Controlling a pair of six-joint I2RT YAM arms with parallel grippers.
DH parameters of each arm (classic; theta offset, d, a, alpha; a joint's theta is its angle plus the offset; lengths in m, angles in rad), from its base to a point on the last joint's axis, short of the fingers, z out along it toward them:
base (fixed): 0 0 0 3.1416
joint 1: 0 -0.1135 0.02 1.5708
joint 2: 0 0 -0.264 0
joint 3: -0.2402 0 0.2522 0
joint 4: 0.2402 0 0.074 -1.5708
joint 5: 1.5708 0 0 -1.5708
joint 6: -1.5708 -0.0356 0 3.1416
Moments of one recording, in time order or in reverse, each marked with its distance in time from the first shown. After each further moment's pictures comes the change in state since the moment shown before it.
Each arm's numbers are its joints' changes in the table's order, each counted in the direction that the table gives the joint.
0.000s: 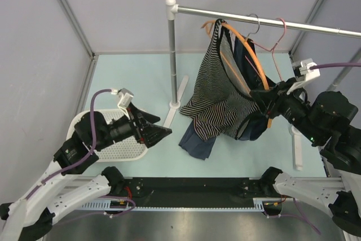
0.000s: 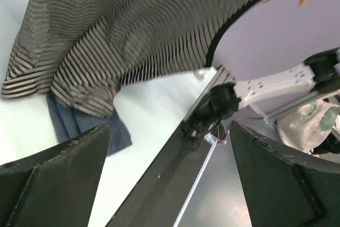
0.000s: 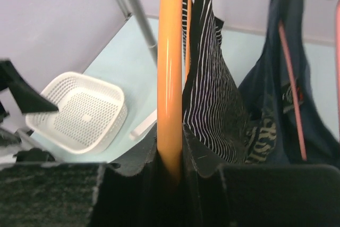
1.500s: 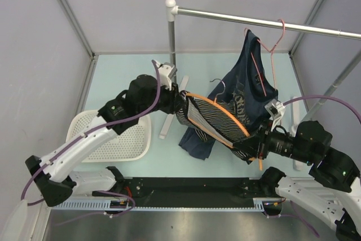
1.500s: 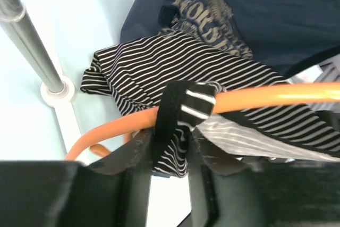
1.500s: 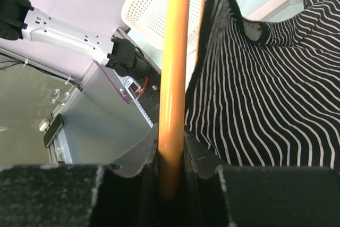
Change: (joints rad) left arm 0.000 0.558 -0.324 0.053 -0.225 -0.187; right arm 0.001 -0.335 0.500 -0.006 -0.558 -0.285
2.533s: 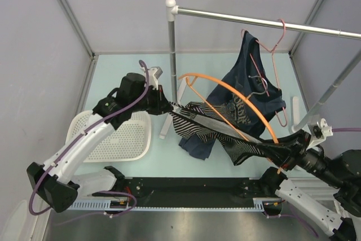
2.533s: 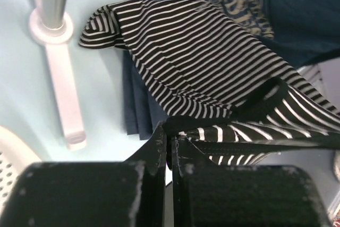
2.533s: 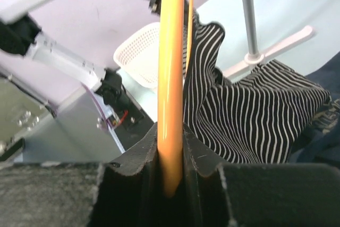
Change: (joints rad) left arm -0.229 0.028 0.051 0.136 0.229 0.105; right arm 0.014 -0.255 -0.041 0.028 0.119 0.168
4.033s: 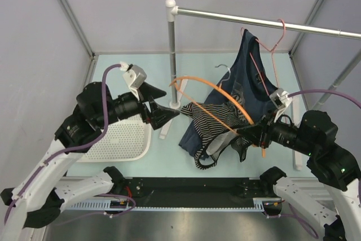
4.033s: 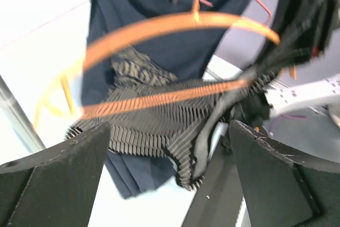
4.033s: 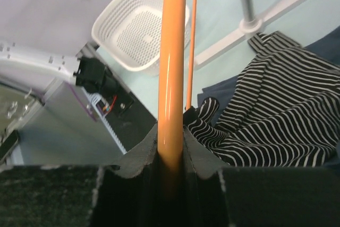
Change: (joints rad) left arm 0.185 -0.279 -0.095 -0.141 0.100 -0.246; right arm 0.236 0.342 -0.073 -0.008 -0.217 0.030
